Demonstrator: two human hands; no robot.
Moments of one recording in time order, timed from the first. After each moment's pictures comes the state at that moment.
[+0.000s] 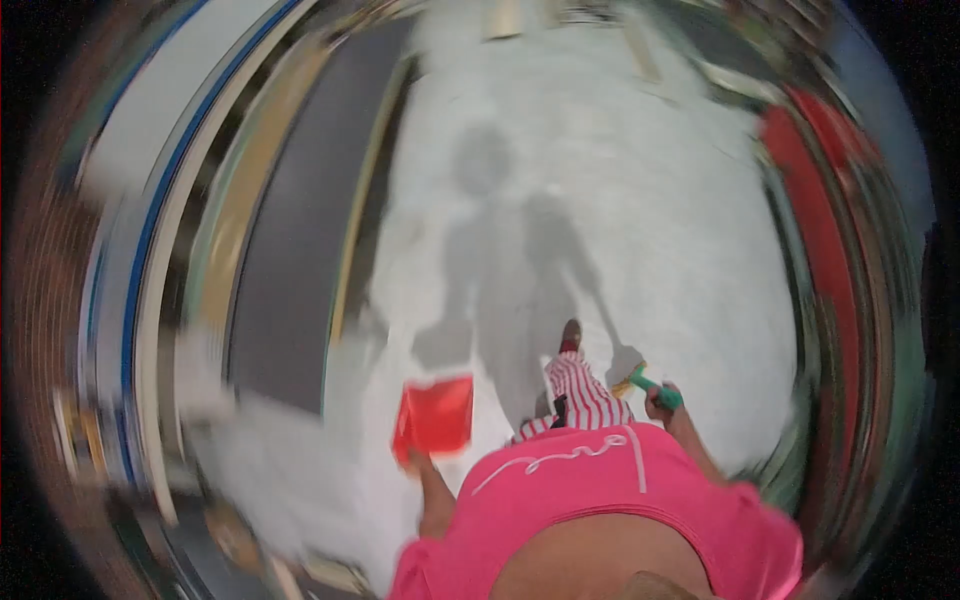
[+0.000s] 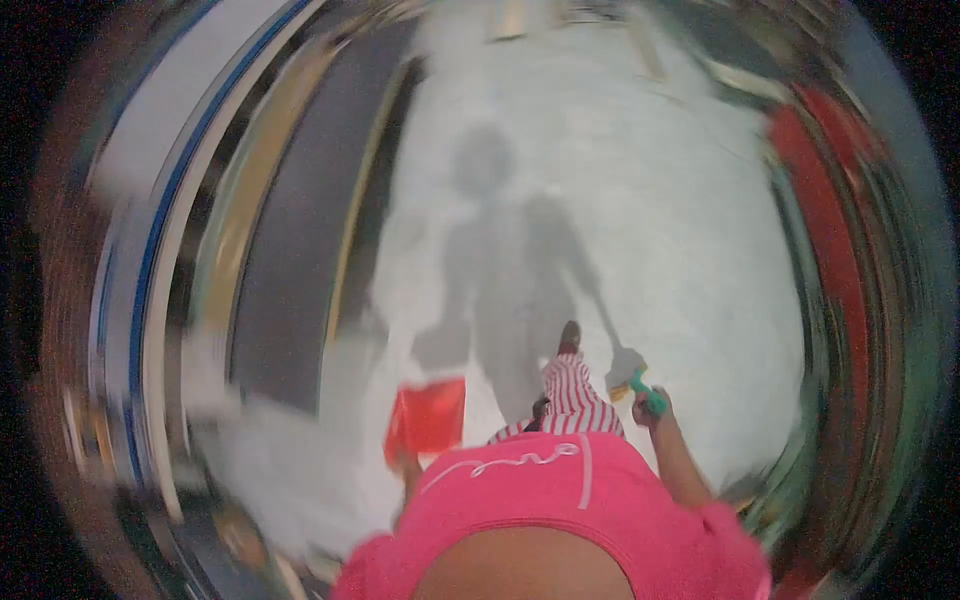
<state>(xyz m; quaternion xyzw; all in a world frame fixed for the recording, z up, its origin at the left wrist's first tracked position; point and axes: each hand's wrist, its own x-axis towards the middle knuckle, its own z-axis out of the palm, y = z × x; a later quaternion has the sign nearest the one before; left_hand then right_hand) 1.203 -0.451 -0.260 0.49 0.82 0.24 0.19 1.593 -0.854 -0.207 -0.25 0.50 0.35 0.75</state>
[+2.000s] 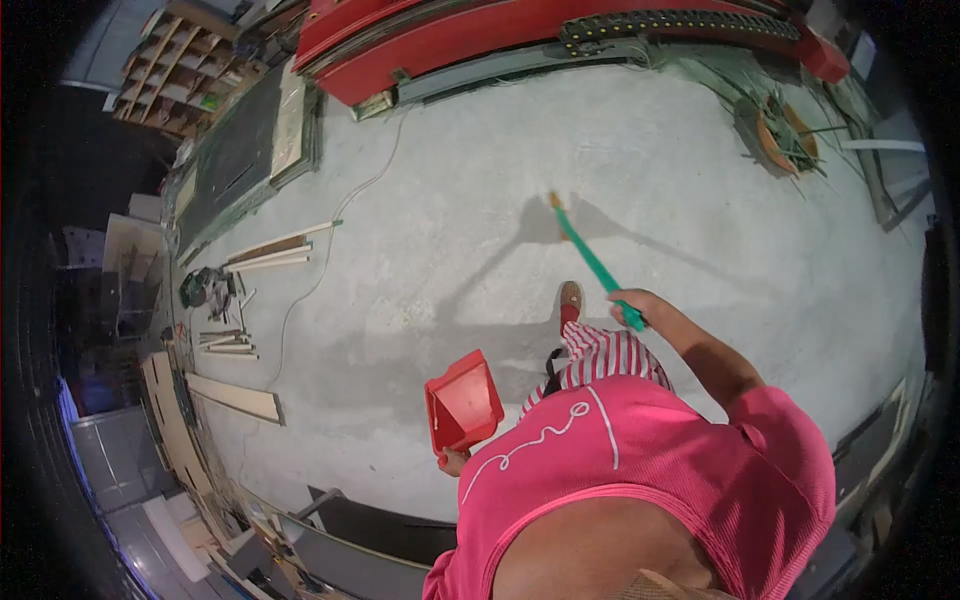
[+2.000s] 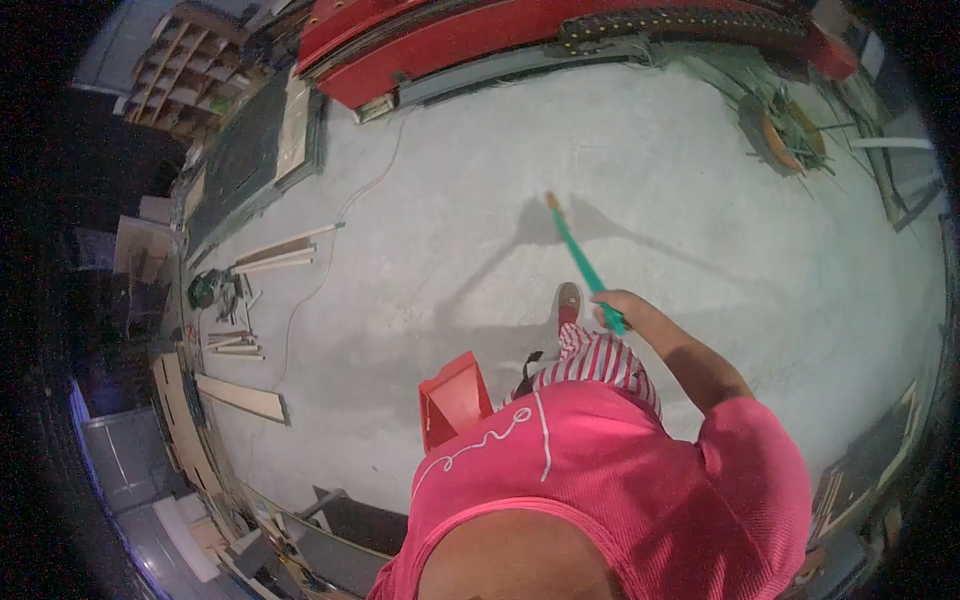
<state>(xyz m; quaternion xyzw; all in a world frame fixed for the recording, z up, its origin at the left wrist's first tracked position) 2.321 -0.324 -0.219 0.72 0.42 0.08 0.55 2.127 -0.801 -0.146 -0.30 0.48 0.15 0.81</state>
